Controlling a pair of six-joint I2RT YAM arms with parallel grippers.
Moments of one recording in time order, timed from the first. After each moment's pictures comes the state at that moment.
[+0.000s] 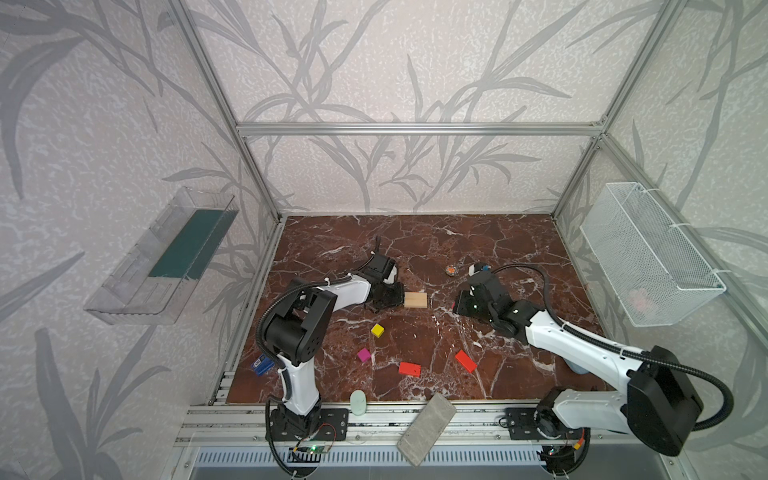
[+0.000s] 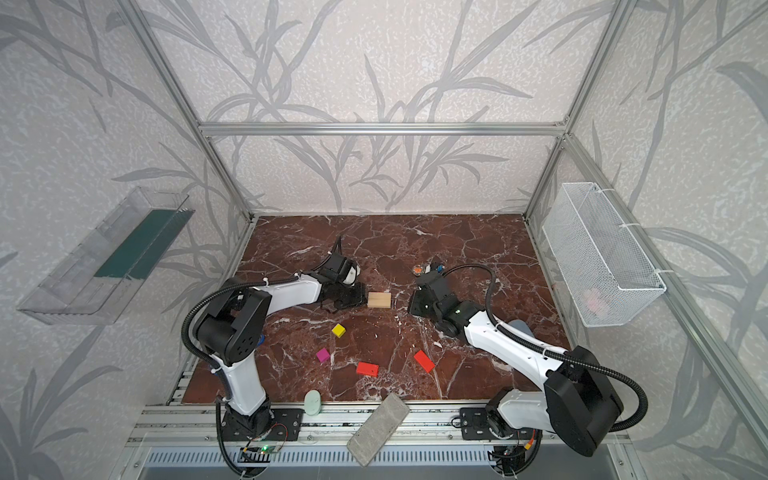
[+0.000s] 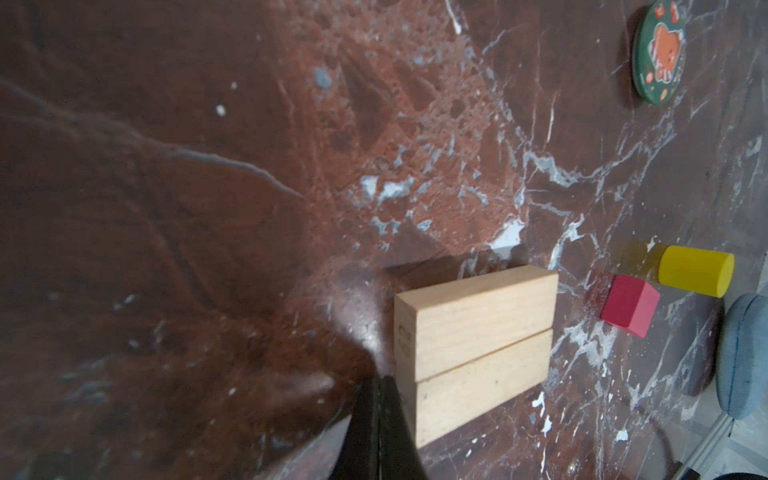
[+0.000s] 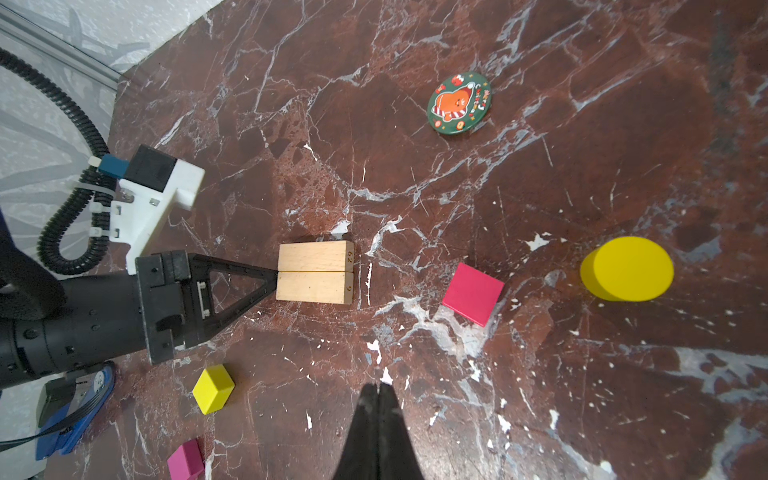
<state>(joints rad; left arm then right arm) -0.47 1.86 1.06 -0.28 0.29 -0.58 0.66 1.29 0.78 -0.27 0.10 0.78</state>
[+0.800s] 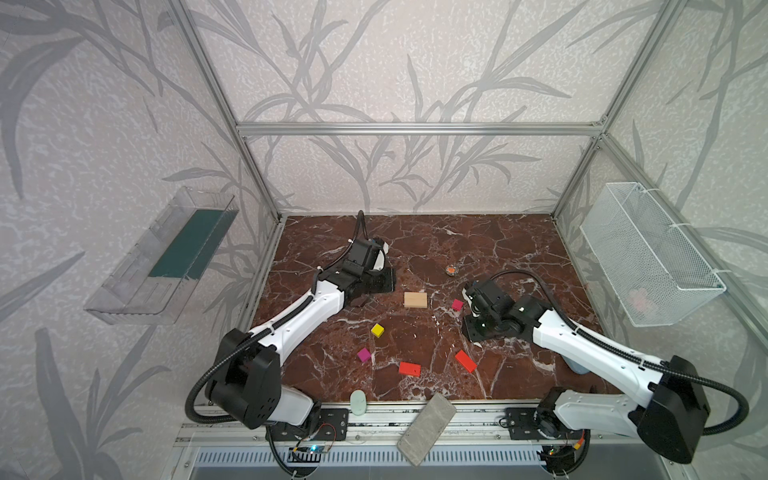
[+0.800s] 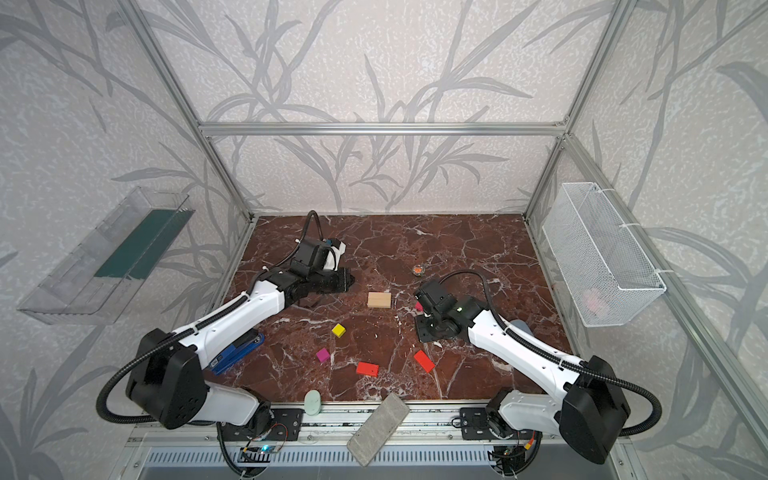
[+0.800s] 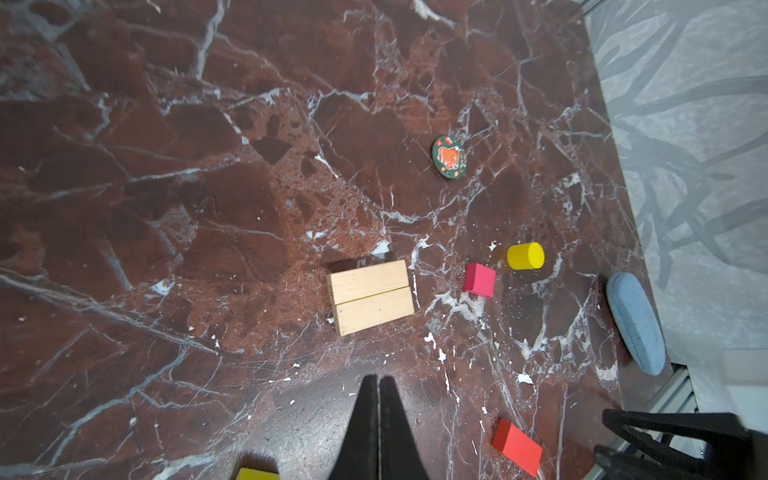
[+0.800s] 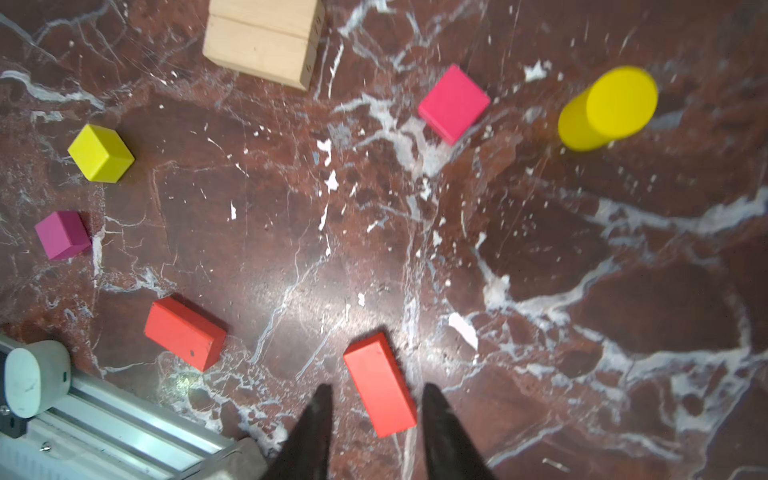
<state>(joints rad) -0.47 1.42 1.06 -0.43 0.23 -0.47 0.75 1.24 0.90 -0.84 0.00 0.51</state>
